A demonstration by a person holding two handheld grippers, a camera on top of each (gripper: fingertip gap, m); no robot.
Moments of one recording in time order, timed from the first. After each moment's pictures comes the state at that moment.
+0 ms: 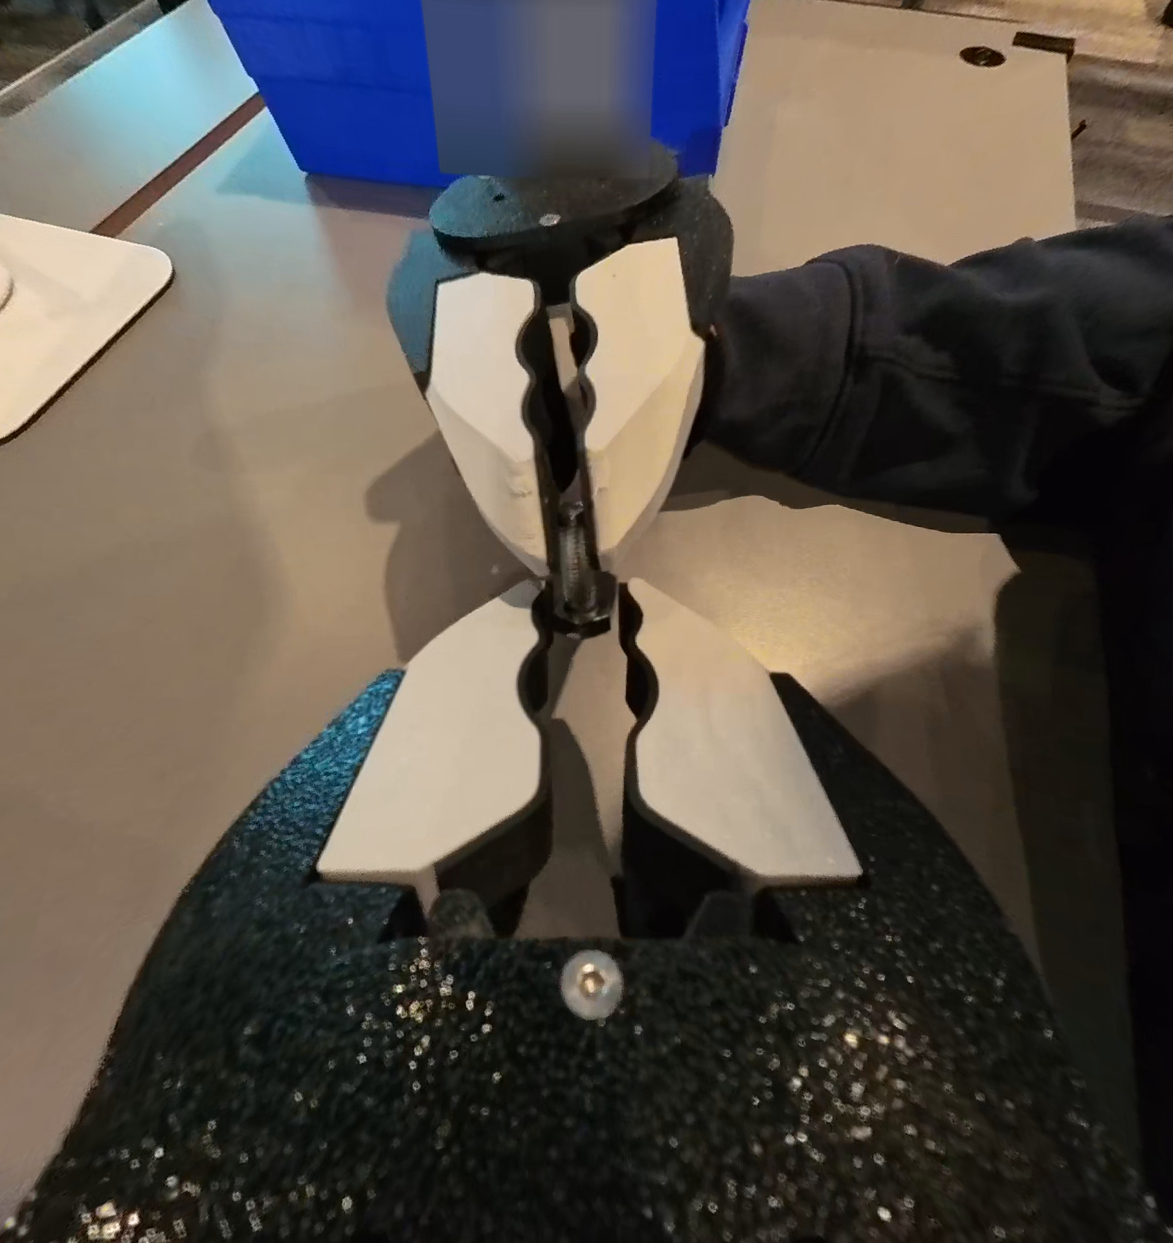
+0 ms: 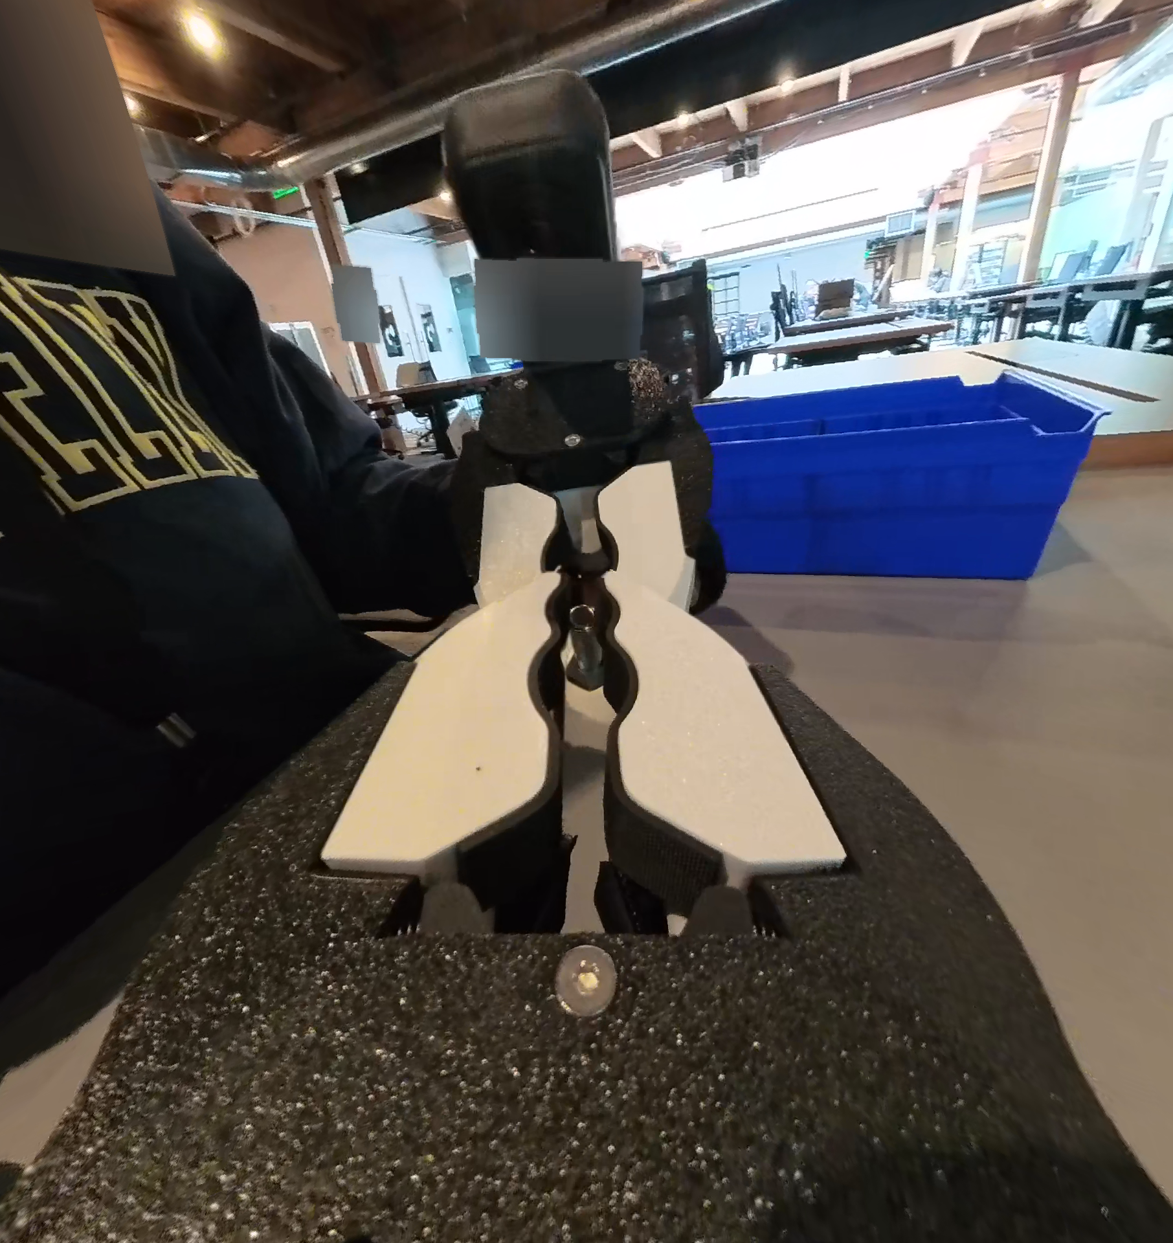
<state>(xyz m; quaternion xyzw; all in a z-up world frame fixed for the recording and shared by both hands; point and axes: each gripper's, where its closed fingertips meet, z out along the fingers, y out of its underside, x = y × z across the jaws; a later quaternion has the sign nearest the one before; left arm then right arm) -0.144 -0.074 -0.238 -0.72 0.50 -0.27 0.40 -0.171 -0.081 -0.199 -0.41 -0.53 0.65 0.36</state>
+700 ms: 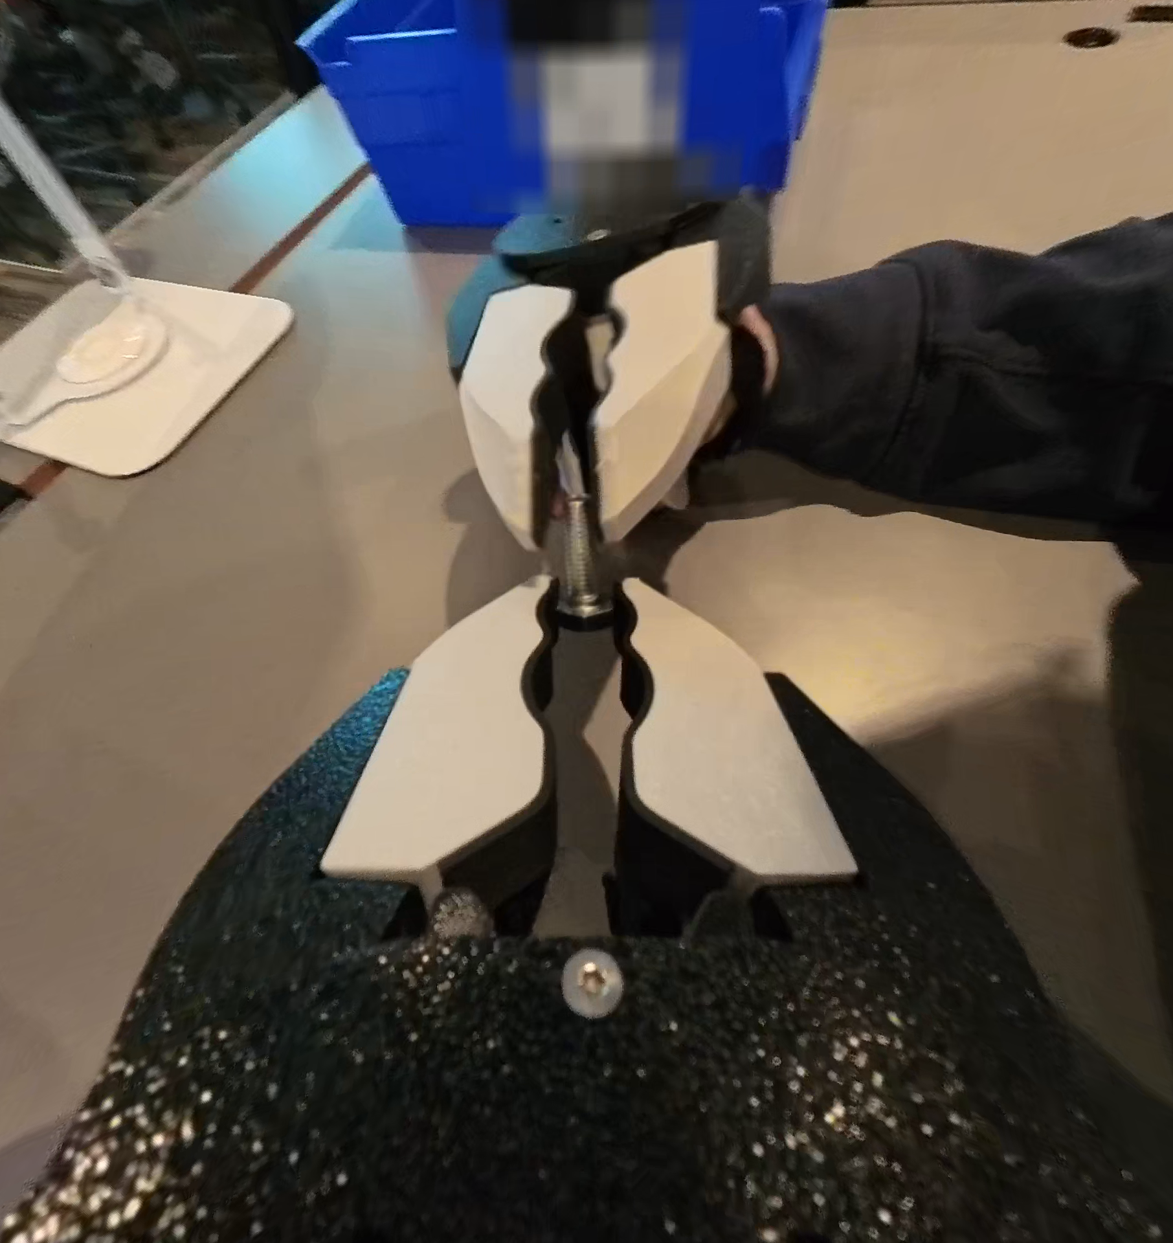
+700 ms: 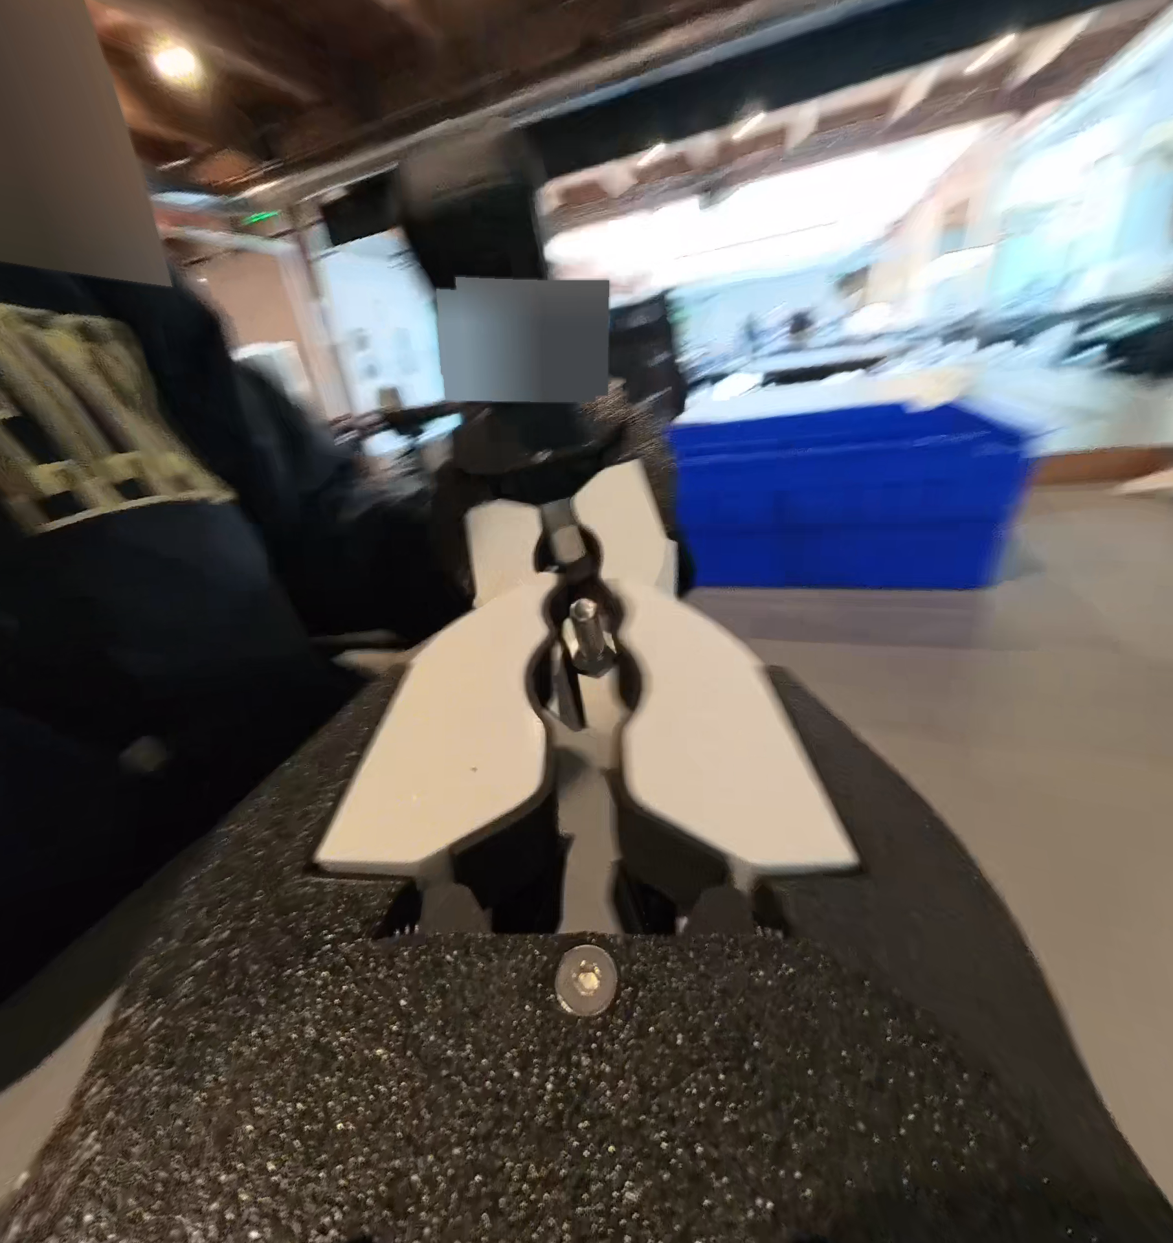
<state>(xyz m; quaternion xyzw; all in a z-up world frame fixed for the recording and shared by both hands) -0.151 -0.064 -0.234 -0.71 0.48 -0.22 0.46 -0.168 -0.067 -0.192 -0.41 -0.51 0.65 0.39</state>
